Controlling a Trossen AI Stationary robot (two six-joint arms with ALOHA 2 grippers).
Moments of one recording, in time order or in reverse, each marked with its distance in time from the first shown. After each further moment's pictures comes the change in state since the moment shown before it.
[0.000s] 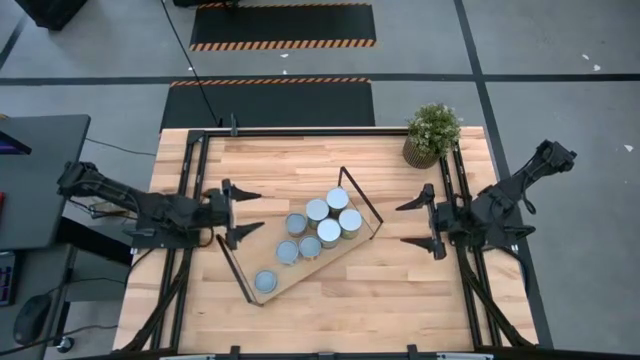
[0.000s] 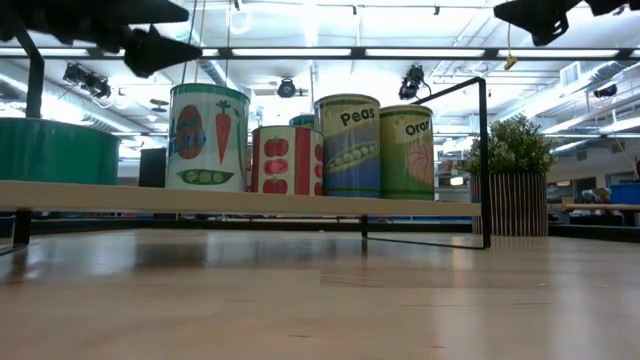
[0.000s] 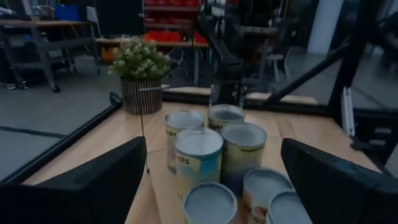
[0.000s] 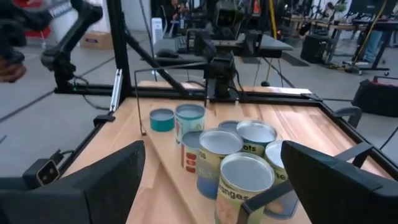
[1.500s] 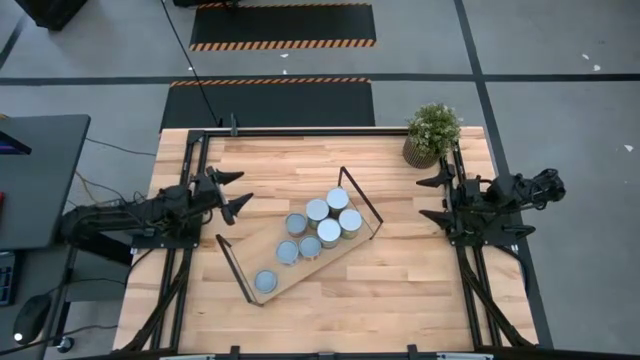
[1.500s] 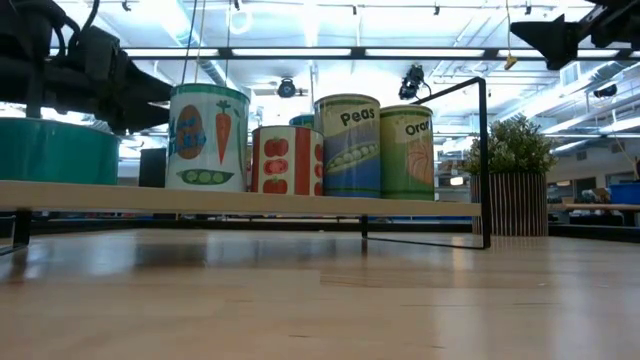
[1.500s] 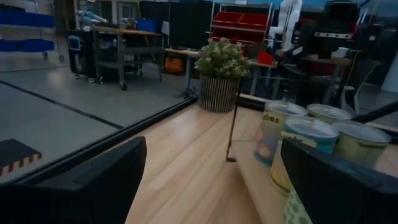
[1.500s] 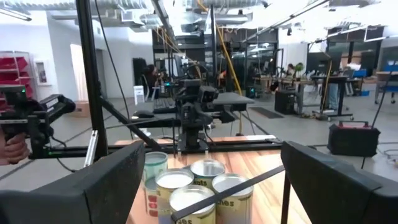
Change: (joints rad) left arm 0.440 -0.485 -0.301 -0.107 0.174 -0.040; right arm -0.243 -0.550 -0.188 -0.044 -0.160 -0.100
